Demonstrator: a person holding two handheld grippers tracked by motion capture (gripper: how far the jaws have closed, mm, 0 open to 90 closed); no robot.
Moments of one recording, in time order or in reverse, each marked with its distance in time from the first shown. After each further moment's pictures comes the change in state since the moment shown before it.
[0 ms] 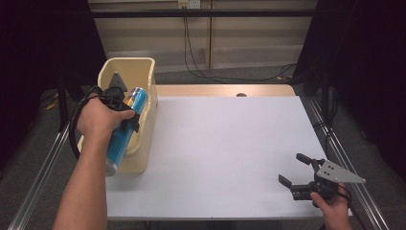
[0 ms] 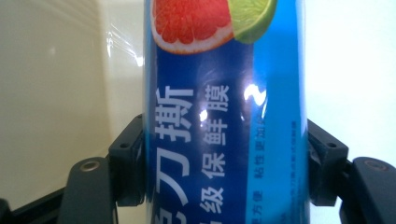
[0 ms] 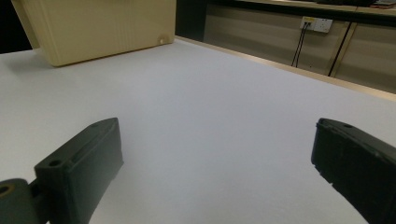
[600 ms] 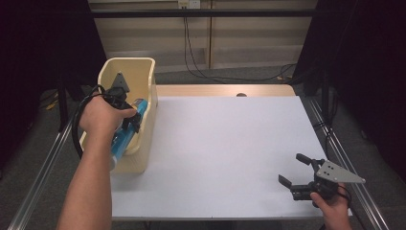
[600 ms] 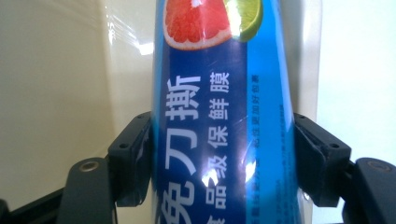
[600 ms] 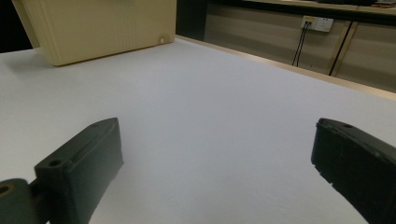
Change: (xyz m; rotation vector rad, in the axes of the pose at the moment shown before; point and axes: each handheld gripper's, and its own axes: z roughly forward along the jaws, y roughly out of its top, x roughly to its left) left arm -0.003 0.009 0.005 0.066 0.025 -0.012; right arm -0.001 -0.001 0.000 0.006 0.005 0.002
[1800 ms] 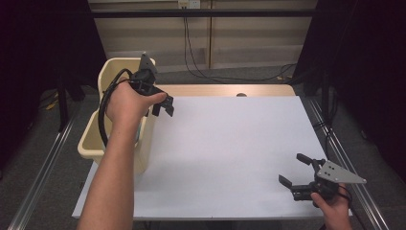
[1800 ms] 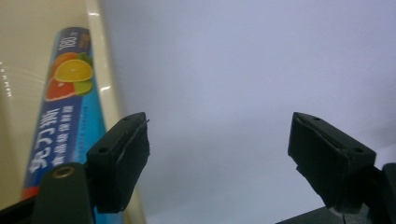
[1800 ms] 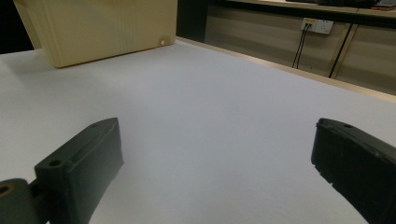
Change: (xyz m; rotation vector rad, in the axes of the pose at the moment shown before) left arm -0.080 0.003 -0.041 -0.164 -0.201 0.121; right arm 0.001 0.002 -0.002 -0.006 0.000 -0.006
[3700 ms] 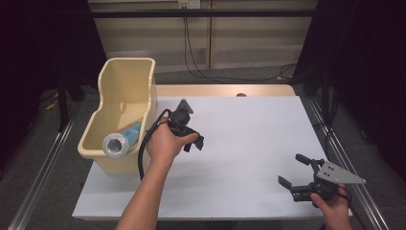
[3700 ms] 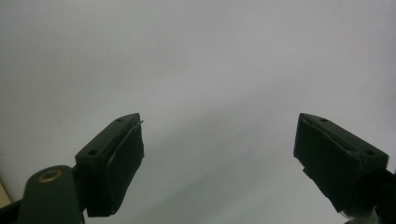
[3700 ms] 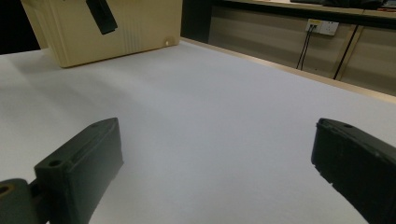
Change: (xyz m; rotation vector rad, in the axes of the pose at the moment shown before) left arm -0.038 -0.045 0.121 0.047 -0.080 0.174; right arm 0.002 0.000 0.001 -0.003 0.019 -0.010
